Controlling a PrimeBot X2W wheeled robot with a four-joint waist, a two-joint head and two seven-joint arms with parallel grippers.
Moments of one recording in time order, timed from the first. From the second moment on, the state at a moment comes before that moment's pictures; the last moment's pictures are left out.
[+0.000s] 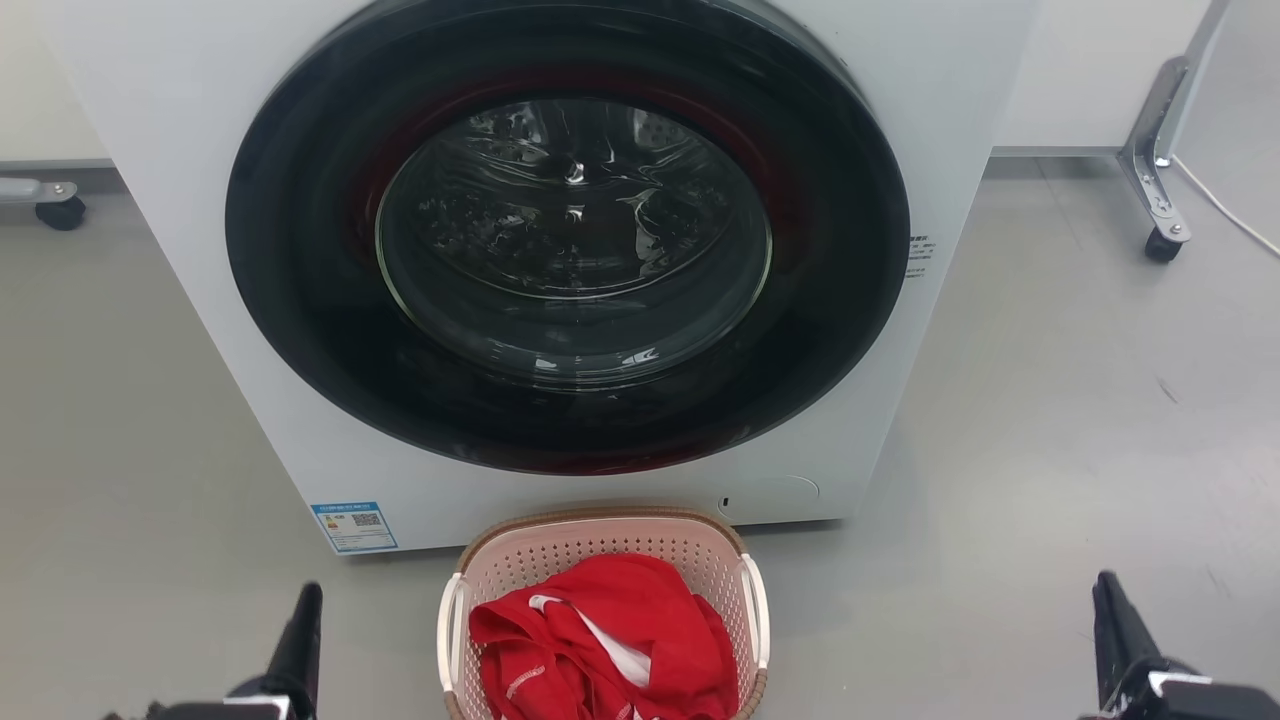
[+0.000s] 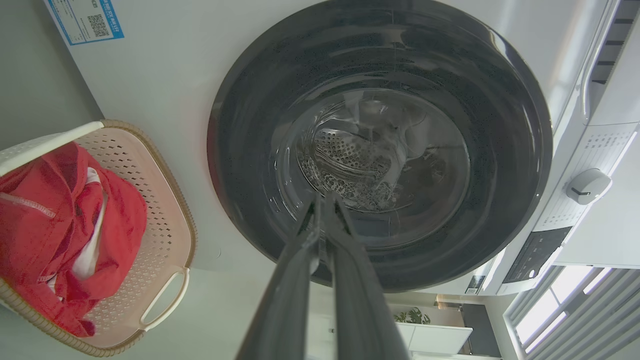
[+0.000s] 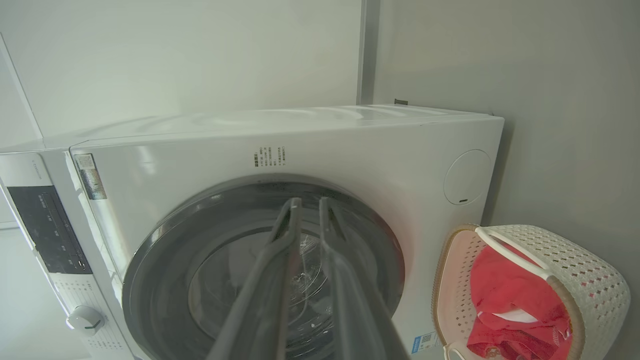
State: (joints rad) left arm -0.06 0.03 0.09 0.32 -1.60 -0.12 0.11; right arm -0.08 -0.04 -0.13 0.32 1.60 0.12 0.11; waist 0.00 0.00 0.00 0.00
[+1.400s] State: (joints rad) left arm -0.01 0.03 -0.05 0.17 -1.08 -0.03 -0.03; right arm -0.03 -0.03 0.03 0.22 1.04 0.02 -0.03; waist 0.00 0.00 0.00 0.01
